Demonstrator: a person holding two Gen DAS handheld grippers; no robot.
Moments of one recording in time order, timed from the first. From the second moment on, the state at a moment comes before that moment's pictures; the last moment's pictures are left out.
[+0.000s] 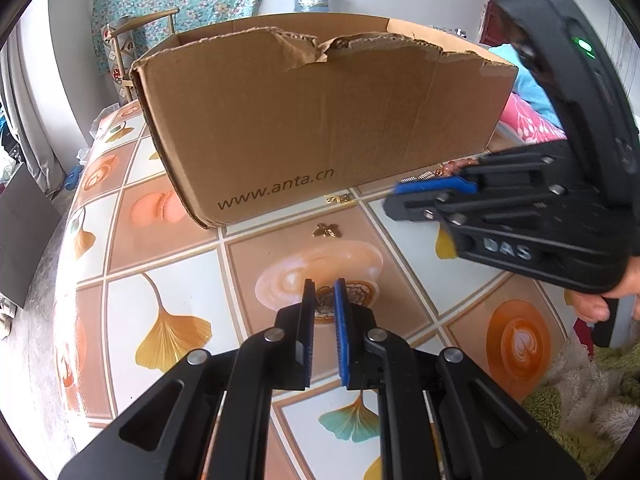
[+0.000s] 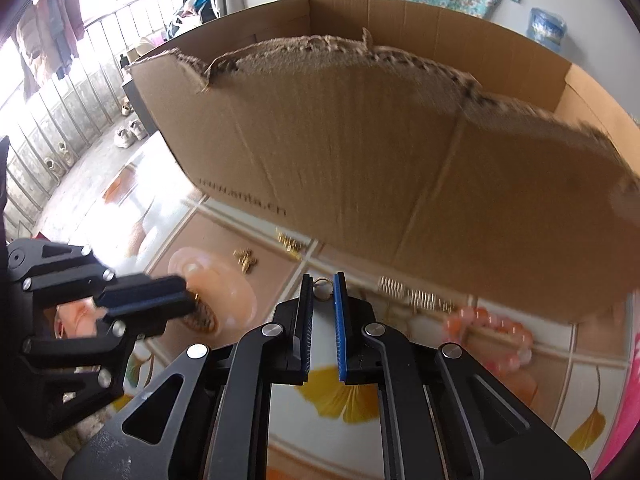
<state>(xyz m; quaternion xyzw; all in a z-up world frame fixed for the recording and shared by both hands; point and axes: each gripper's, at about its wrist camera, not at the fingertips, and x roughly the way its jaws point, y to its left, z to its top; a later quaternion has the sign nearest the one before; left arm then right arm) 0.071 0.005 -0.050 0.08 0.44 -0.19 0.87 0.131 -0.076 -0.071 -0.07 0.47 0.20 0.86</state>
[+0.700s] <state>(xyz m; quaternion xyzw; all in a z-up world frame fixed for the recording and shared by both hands) 0.071 0.000 -0.049 0.09 0.45 -0.18 0.87 0.109 -0.091 -0.073 -0.07 0.47 0.21 0.85</state>
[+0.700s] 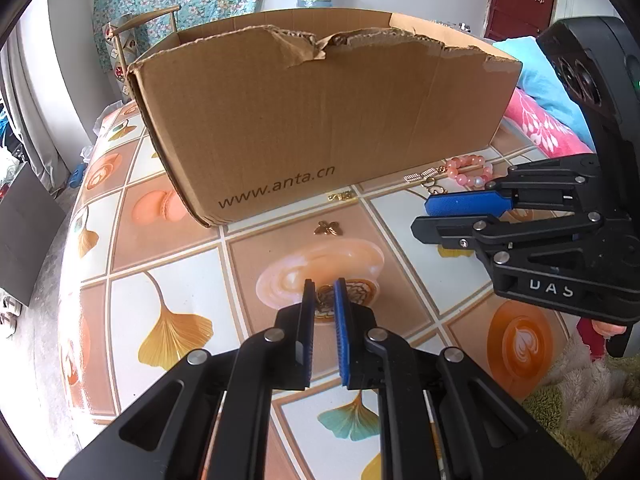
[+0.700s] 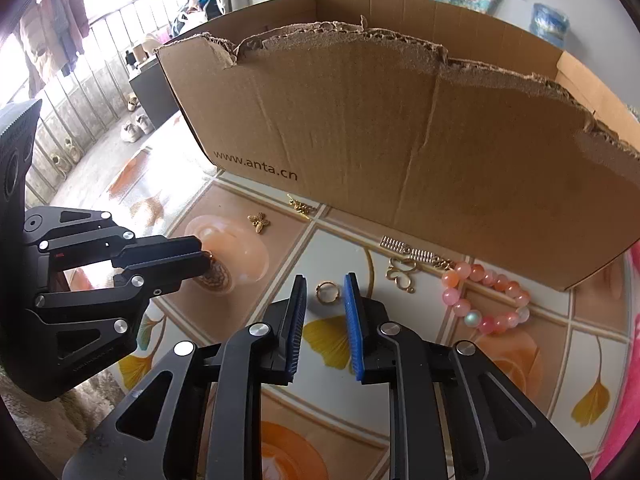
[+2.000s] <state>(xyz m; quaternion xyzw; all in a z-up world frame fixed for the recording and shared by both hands) 0.069 0.004 -0.045 0.08 0.45 -0.18 0.87 0.097 -0.108 -0.069 -0.03 0.45 0.21 0.87</state>
